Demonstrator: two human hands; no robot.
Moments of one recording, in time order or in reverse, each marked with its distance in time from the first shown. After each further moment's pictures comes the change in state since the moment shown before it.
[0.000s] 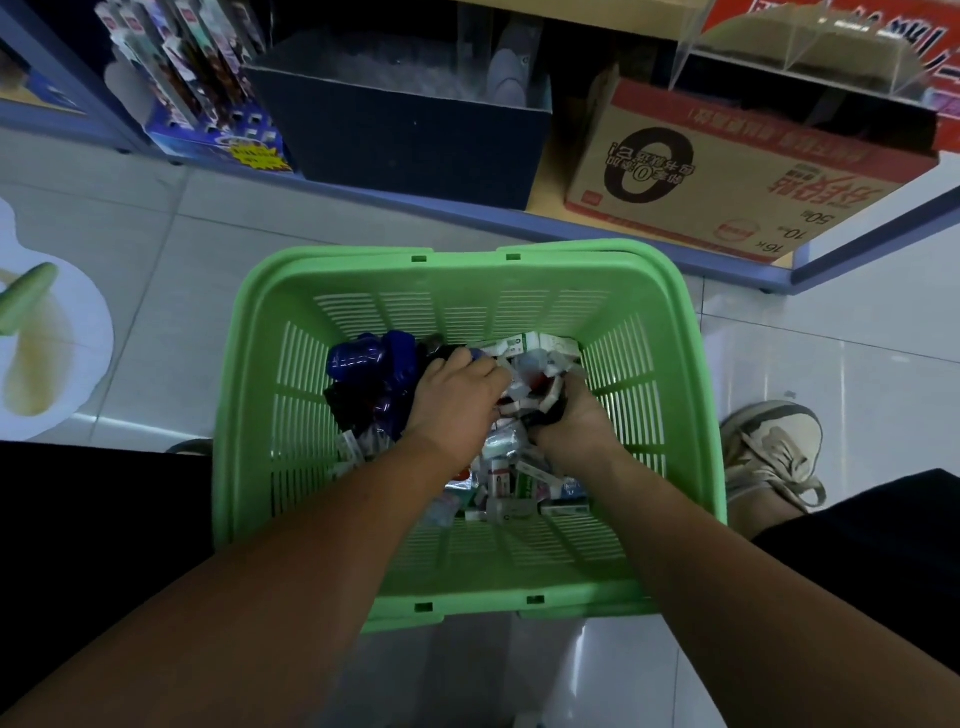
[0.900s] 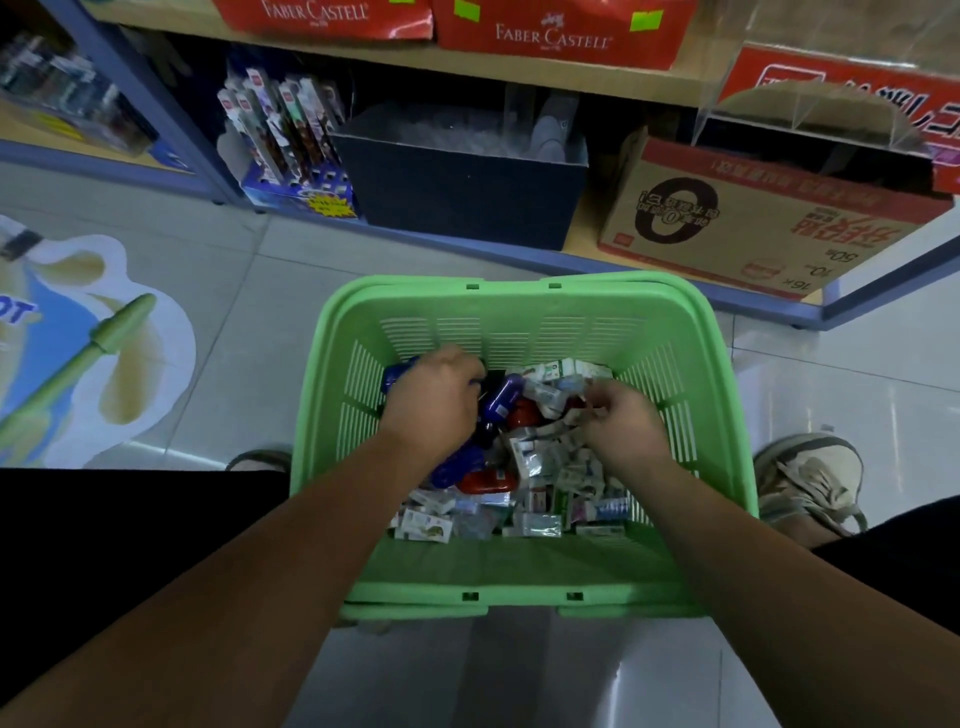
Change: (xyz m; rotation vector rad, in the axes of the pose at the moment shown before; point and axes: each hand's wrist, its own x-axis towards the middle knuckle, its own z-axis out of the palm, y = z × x) left_hand -0.033 -0.041 -0.068 -0.183 0.189 -0.147; right_hand -0.010 -0.017 -0.016 -0.124 0.171 -0.165
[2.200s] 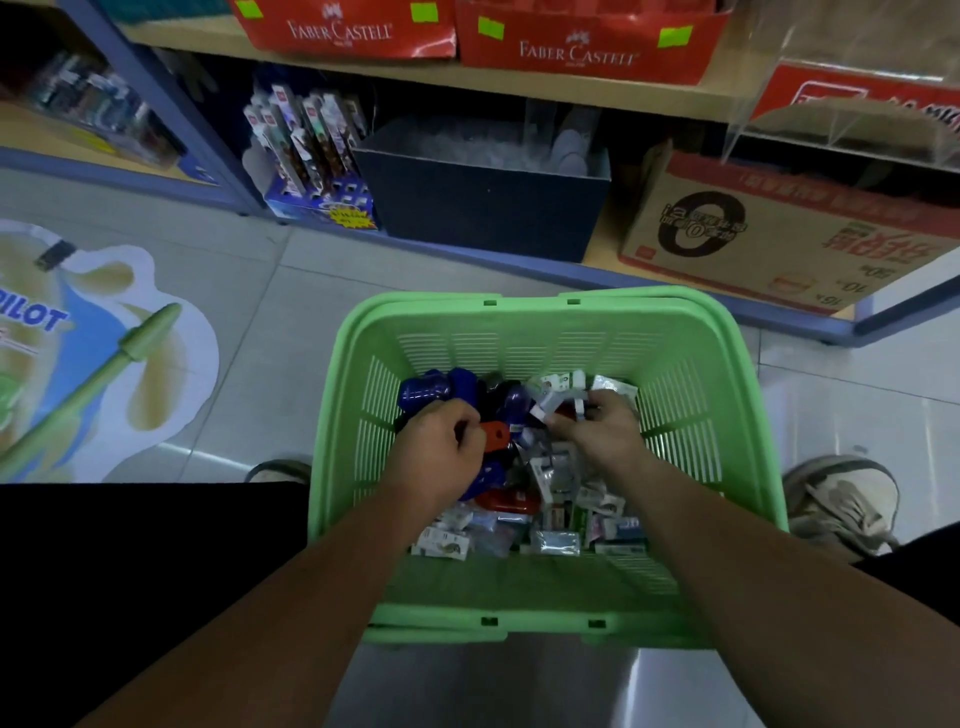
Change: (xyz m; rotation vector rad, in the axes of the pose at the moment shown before) left_hand -0.033 -0.011 0.012 -0.308 -0.038 -0.326; right_hand 0.034 -0.002 0.038 0.442 -0.144 0.195
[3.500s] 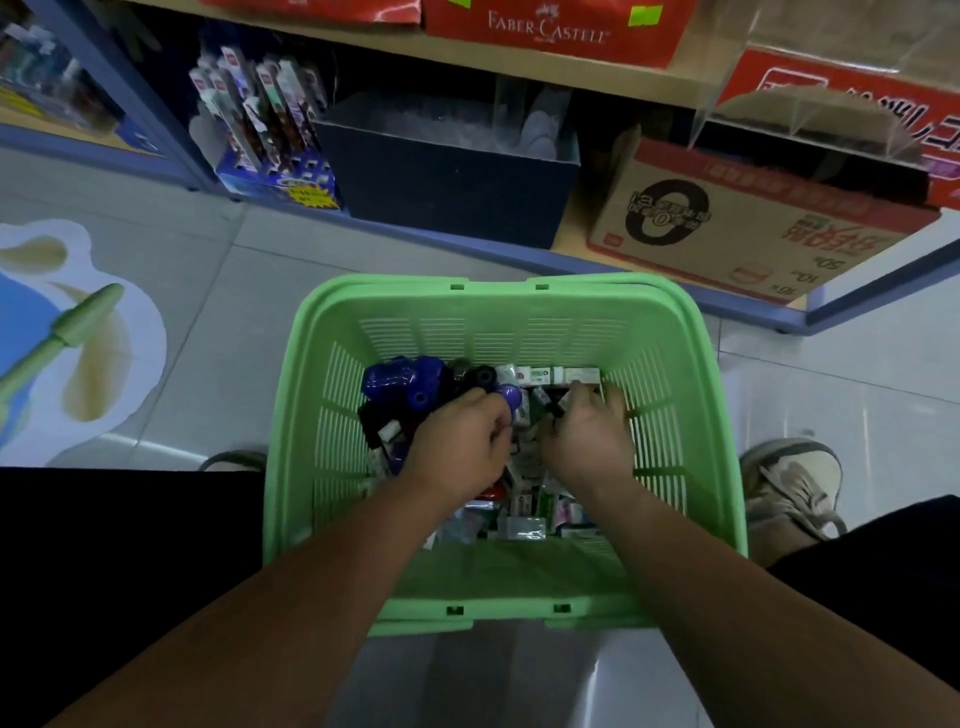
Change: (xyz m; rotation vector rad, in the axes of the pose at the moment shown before) left_hand 0.004 0.031 0.040 0.157 -0.081 0.284; right_hand -0.035 0.000 -0.005 -0.884 0.202 -0.217
